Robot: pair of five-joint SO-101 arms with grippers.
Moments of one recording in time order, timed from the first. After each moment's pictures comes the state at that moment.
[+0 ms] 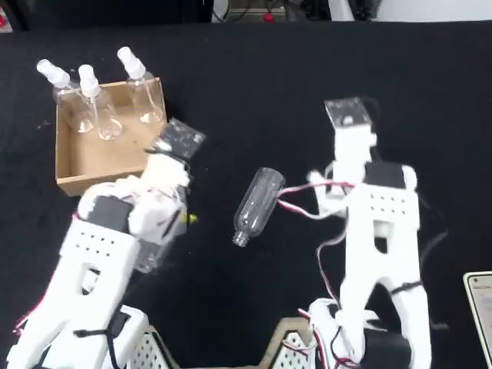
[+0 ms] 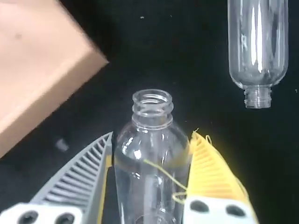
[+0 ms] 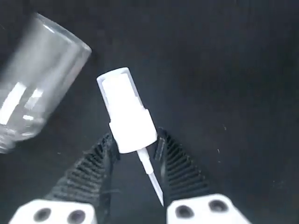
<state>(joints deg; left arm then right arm) 10.1 -44.9 48.3 65.9 -17.5 9.8 -28.2 42.0 70.6 18.7</state>
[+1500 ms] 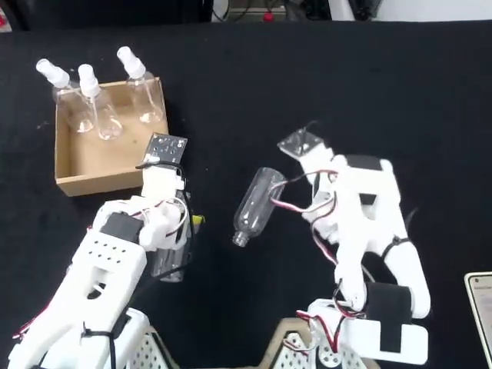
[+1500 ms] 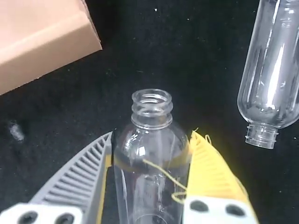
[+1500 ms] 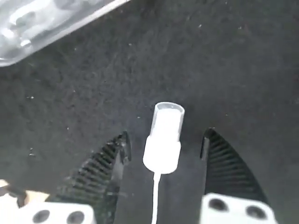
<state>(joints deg) 11.7 -44.9 62.3 50.6 1.1 6.7 -10.1 42.6 66.4 45.7</state>
